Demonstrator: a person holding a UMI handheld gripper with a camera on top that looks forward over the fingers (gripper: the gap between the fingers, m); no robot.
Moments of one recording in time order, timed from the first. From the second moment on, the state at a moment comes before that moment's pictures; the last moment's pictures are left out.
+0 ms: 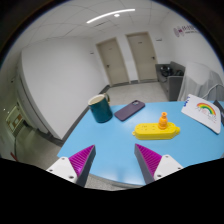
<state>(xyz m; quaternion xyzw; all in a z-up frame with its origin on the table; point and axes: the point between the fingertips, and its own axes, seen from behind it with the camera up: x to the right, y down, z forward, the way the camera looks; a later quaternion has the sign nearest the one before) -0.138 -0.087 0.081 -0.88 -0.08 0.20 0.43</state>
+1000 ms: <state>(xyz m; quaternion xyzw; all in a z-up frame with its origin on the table) 0.000 0.088 0.028 -0.86 0.04 0.01 0.50</state>
